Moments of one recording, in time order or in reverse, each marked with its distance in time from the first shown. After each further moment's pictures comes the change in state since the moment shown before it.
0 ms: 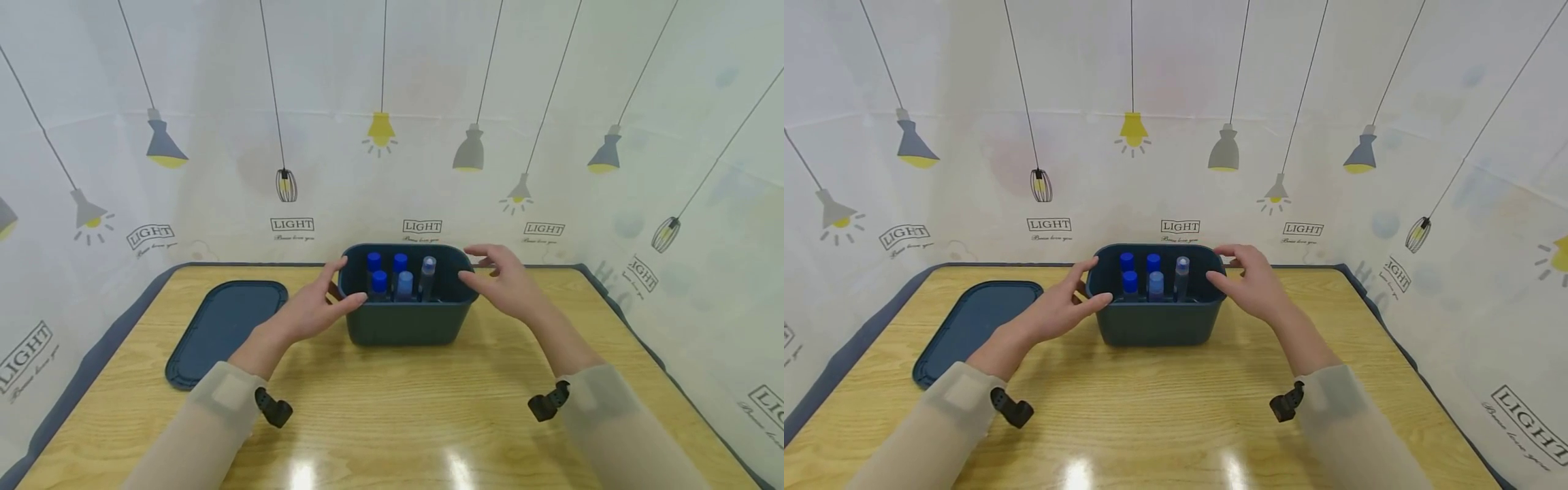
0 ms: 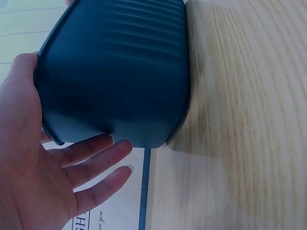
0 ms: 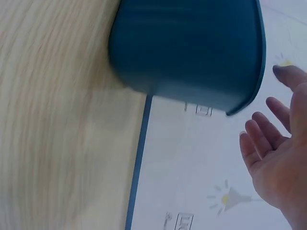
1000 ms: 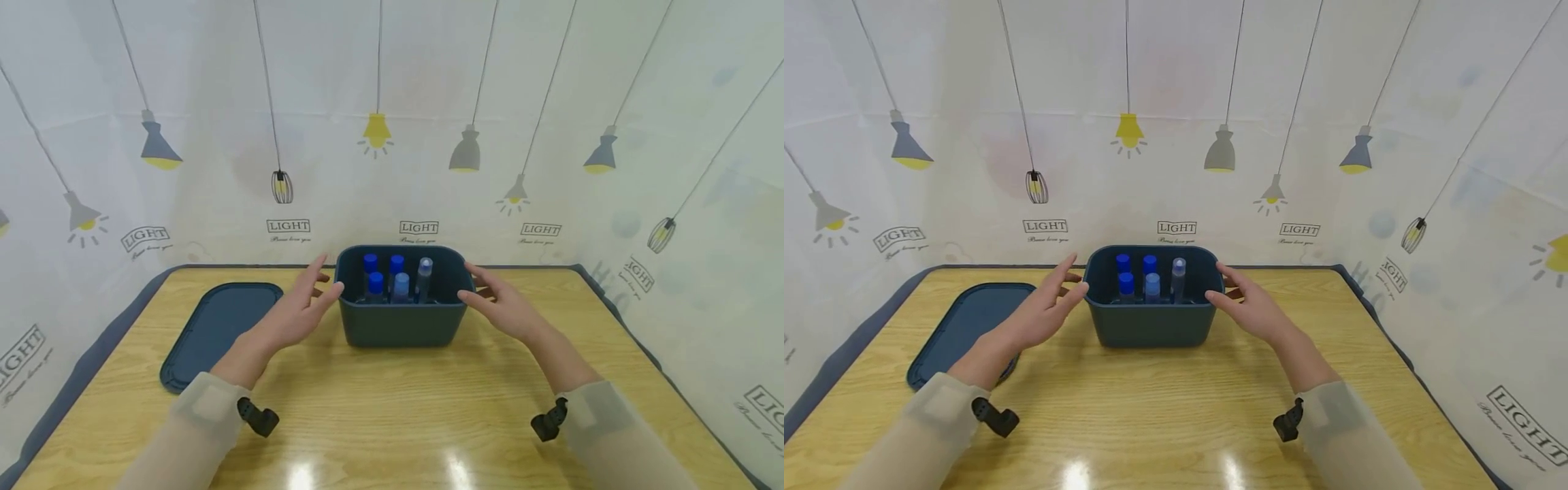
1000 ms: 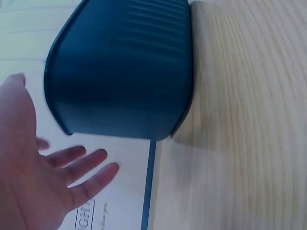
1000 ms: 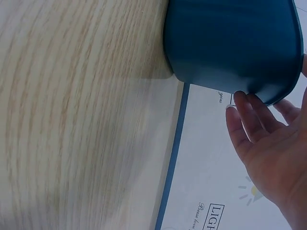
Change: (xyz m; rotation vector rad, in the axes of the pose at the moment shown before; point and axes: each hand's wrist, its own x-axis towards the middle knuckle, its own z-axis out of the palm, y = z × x) left_hand -0.013 -0.011 -0.006 -0.099 0.063 0.101; right_hand -0.019 0.031 0.013 0.085 -0.142 0.110
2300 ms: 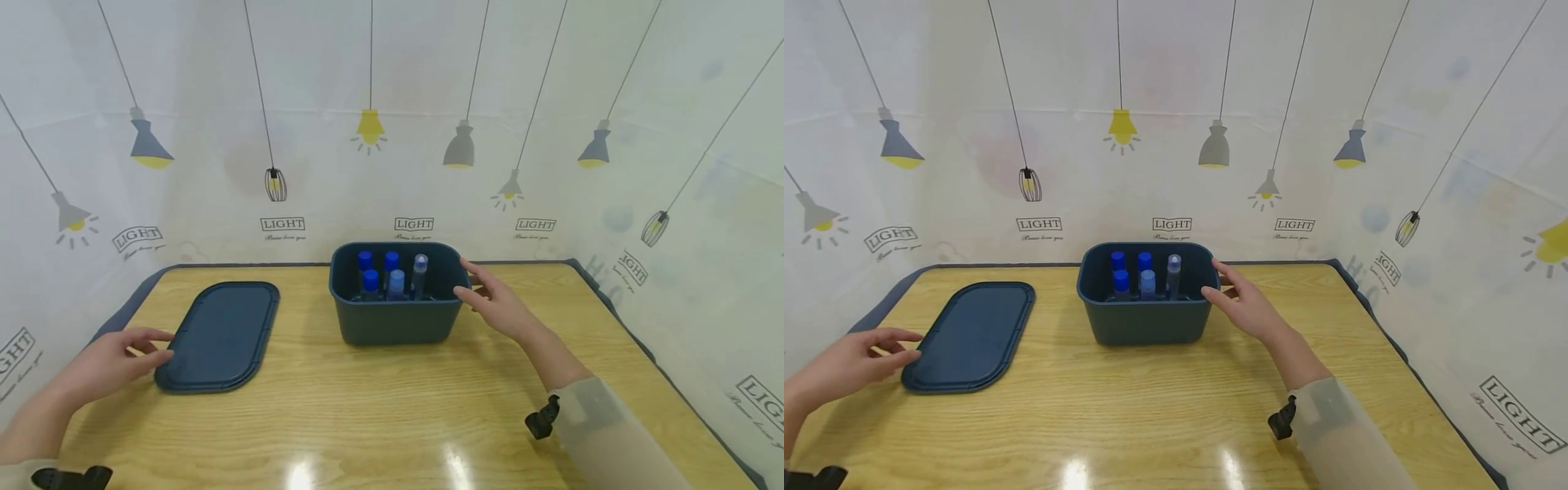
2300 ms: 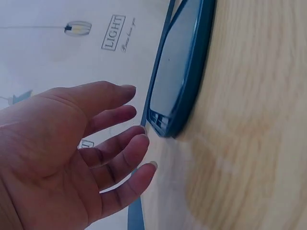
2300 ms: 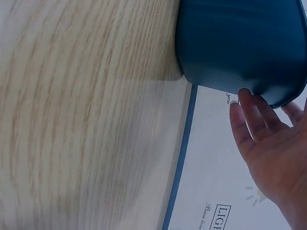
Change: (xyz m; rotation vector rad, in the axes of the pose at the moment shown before) left_hand -0.147 -0.132 -0.147 0.292 -0.059 -0.349; right_hand -0.002 0.006 0.007 0.086 0.023 -0.011
